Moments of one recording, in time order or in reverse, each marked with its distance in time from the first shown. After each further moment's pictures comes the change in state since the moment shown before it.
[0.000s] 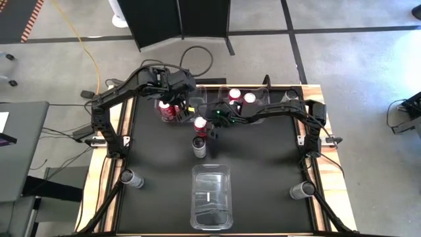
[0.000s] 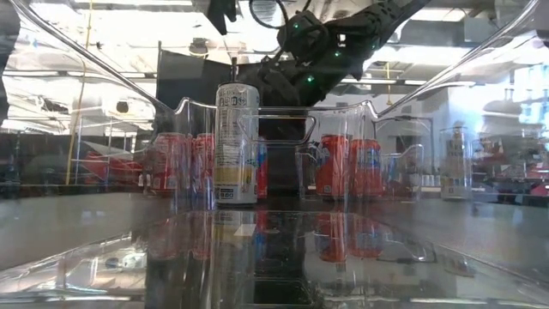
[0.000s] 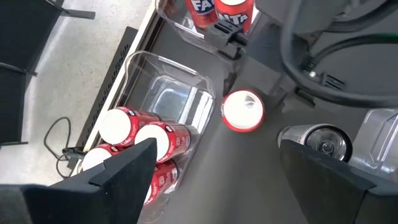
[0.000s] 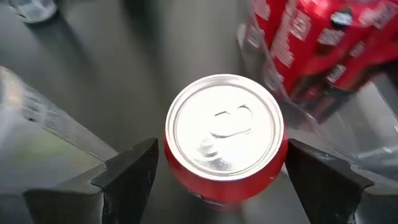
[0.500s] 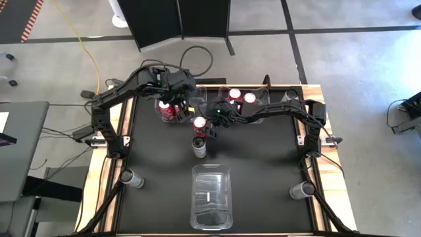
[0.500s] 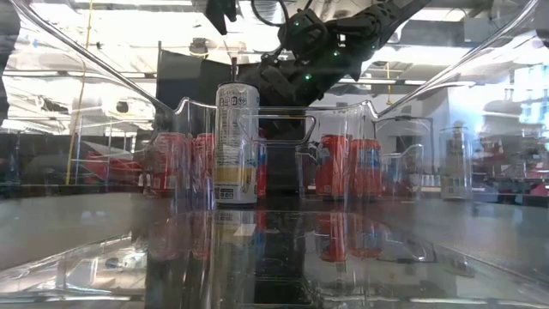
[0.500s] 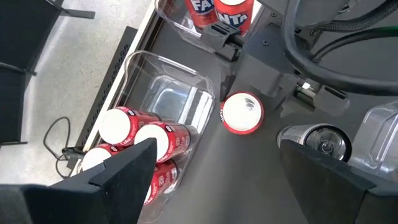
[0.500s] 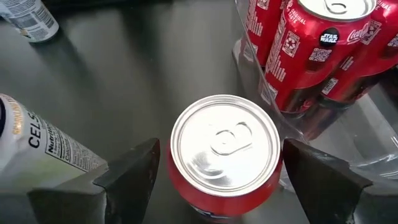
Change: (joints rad) left arm 0.000 0.000 0.000 0.000 0.001 -0.001; right arm -0.009 0.000 0.000 0.055 -0.012 0.020
